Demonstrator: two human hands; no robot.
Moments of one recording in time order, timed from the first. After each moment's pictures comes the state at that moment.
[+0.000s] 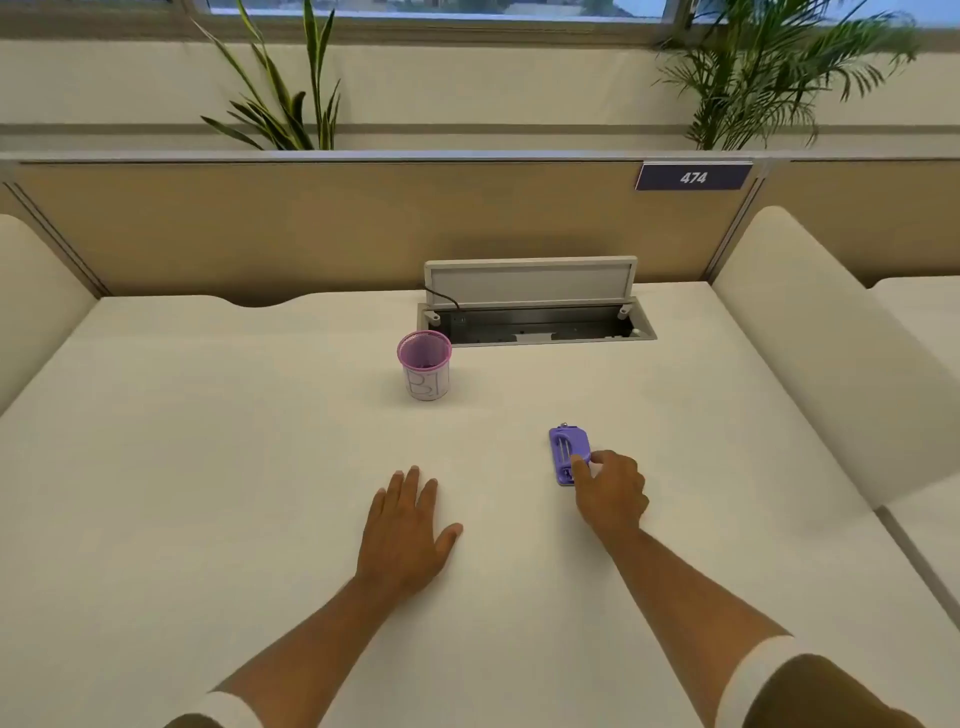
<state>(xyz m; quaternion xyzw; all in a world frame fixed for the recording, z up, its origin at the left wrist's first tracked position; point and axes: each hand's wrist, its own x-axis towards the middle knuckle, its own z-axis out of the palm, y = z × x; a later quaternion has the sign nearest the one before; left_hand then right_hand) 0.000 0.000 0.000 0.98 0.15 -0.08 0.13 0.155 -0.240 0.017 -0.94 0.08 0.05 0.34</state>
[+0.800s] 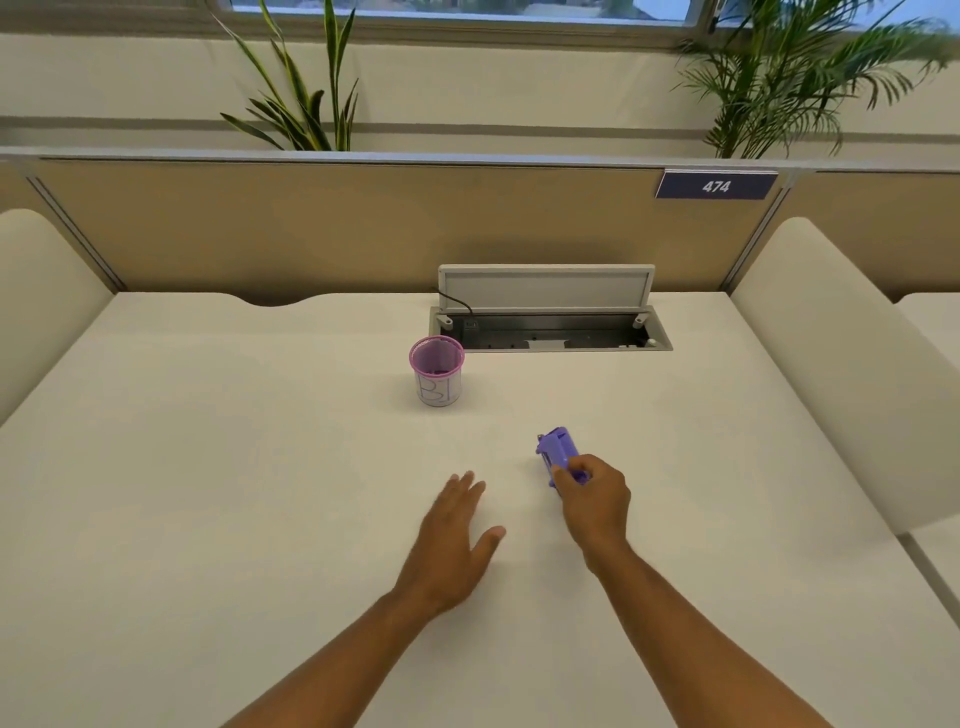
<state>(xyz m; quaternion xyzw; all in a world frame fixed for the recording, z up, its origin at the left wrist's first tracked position) 0.010 -0.037 0.023 0.92 0.13 -0.02 0.38 0.131 -0.204 0.052 -0.85 0.06 0.06 0.52</state>
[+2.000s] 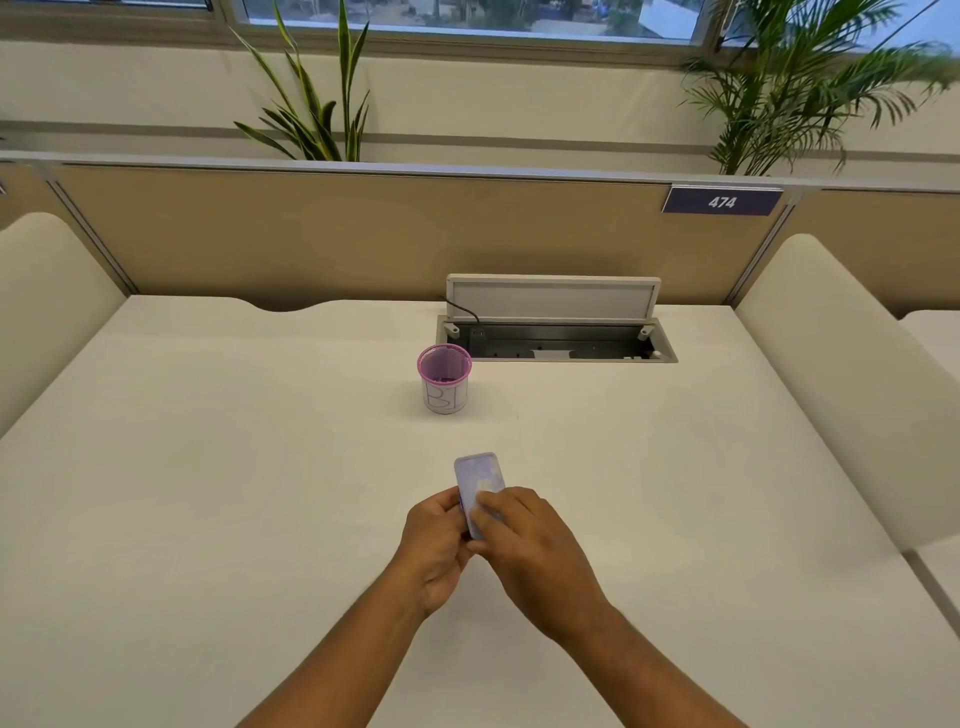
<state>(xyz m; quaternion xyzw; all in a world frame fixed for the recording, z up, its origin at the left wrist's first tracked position) 0.015 -0.041 0.085 0.45 0.36 0.01 0.82 0.061 -0.182 0.070 -0.83 -0.49 -0.19 0.18</state>
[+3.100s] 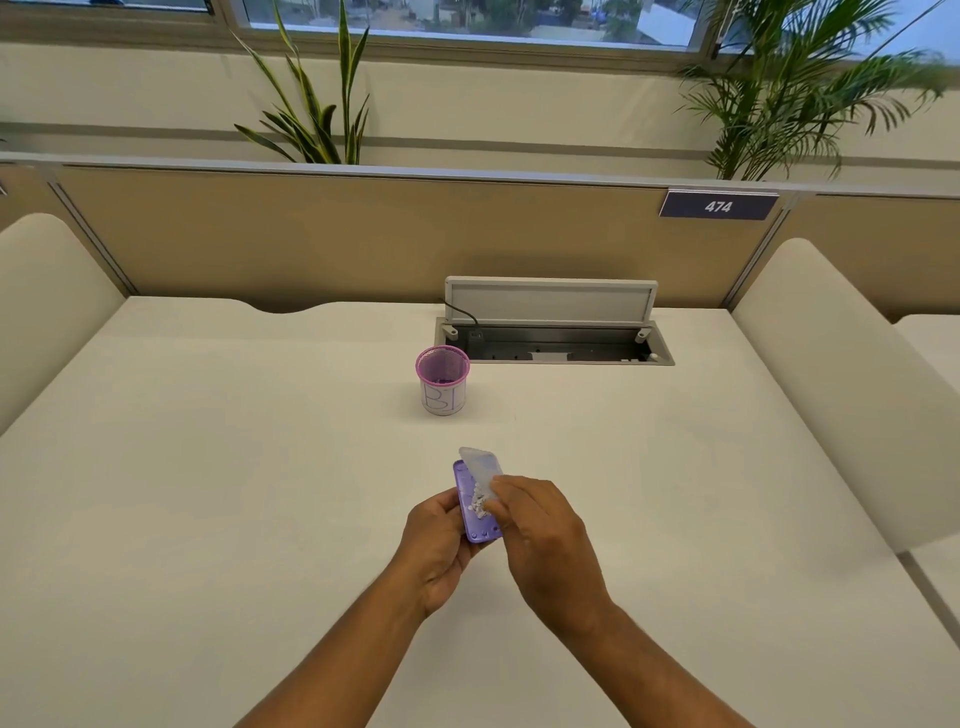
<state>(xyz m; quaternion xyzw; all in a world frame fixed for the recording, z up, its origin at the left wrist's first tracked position) 0.019 -0.047 0.081 0.43 0.37 0.03 0.82 0.055 -0.177 0.110 -0.82 -0.37 -0.21 0.37</state>
